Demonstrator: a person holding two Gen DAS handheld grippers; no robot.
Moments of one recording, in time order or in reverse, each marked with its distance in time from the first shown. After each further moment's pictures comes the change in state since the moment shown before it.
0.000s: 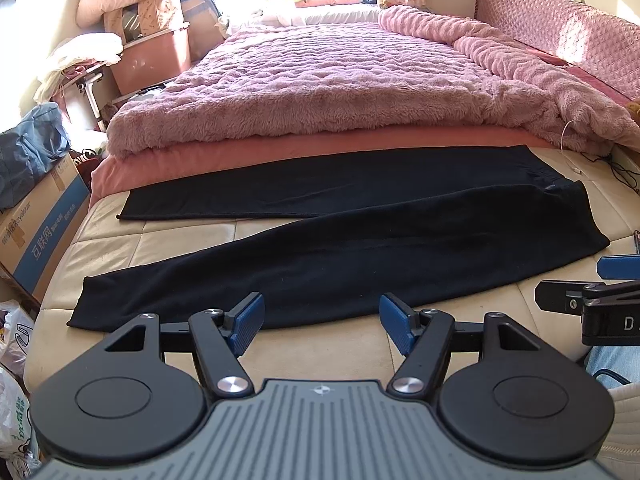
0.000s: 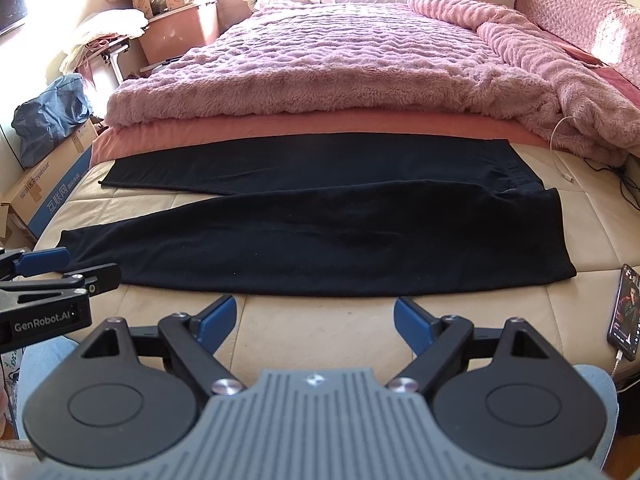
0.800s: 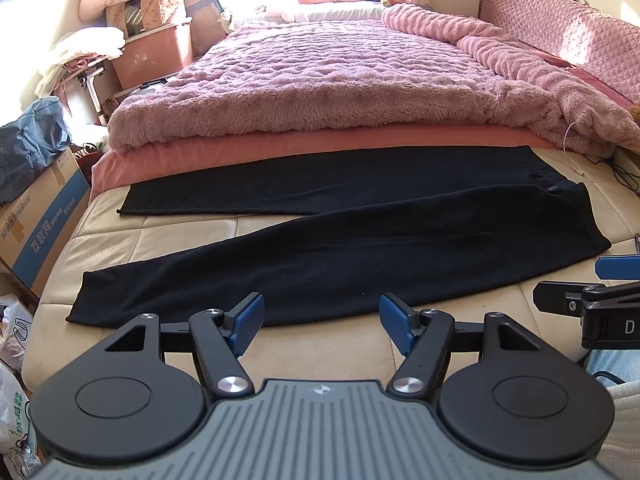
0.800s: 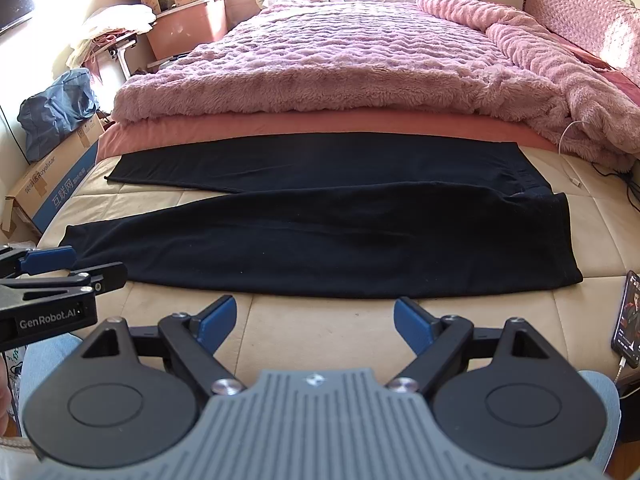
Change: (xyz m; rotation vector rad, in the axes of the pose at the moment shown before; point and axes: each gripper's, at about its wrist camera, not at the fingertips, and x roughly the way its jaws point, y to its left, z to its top) left arm 0.004 0.005 -0.003 -0.009 0.007 -0.003; right arm 0.002 0.002 0.001 -0.017 0.001 0.014
